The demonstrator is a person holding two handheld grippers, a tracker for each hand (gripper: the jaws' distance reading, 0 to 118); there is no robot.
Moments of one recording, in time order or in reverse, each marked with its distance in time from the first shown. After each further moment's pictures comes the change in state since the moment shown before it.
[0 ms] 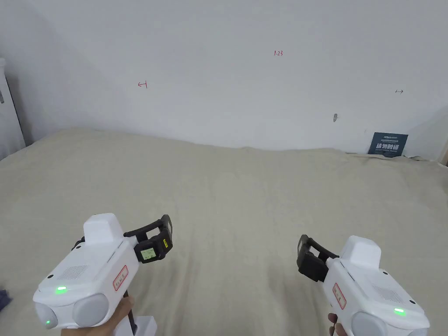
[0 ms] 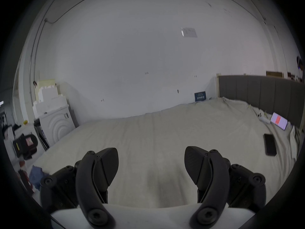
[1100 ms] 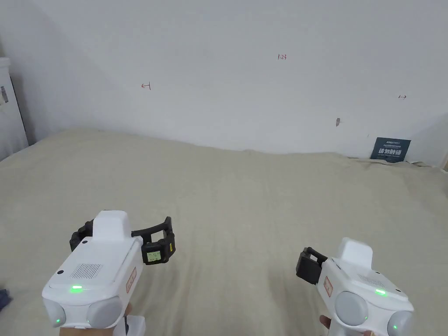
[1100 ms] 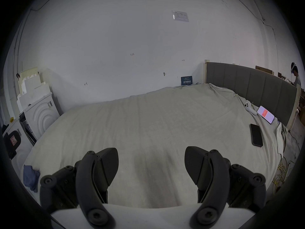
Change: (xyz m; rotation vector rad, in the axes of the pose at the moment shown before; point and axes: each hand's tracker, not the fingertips) left arm 0.016 0.005 0.004 0.020 0.082 -0.201; right arm -0.015 0.007 -0.015 -0.175 -0.169 0.036
